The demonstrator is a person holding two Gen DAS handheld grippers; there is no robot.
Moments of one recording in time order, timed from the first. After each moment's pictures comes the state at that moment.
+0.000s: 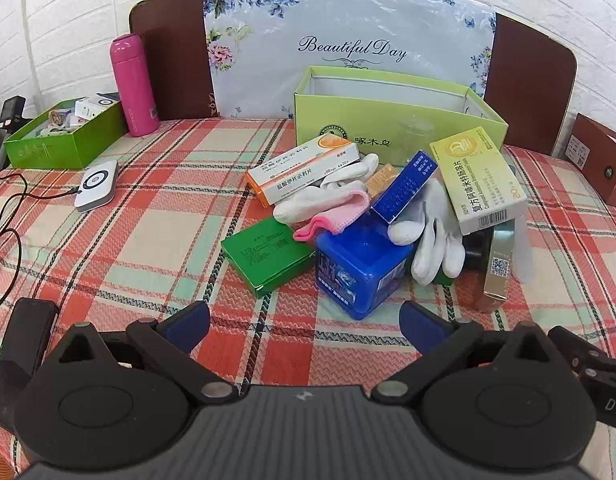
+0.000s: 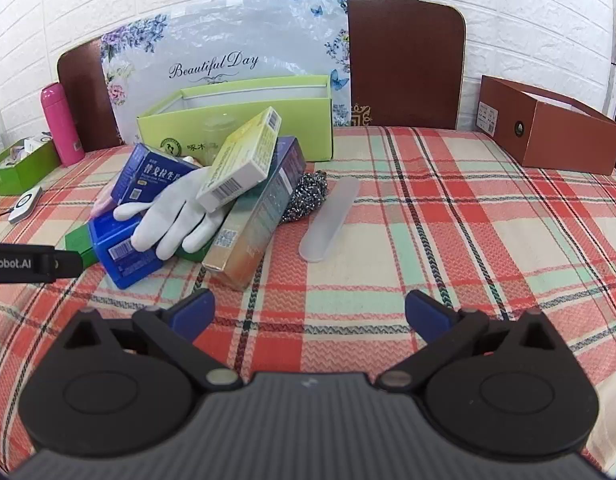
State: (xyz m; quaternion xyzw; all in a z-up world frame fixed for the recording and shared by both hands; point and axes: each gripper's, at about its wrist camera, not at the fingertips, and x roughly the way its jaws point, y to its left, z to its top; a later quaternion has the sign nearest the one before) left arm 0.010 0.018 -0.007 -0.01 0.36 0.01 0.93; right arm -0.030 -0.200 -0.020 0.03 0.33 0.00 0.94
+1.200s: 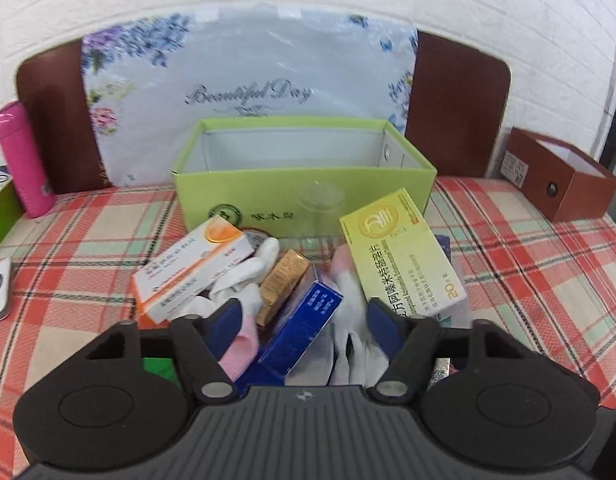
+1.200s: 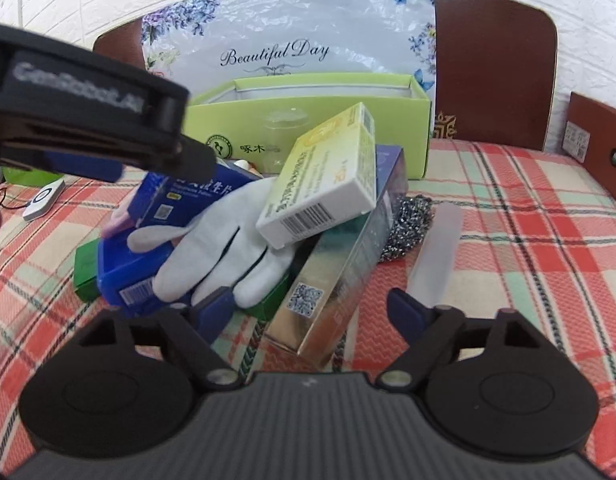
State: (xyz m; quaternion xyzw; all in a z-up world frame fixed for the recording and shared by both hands) left arm 0.098 -0.027 0.010 0.01 0.33 -0.12 0.93; right arm 0.051 -0.160 -0.056 0.02 0.32 0.09 0.94
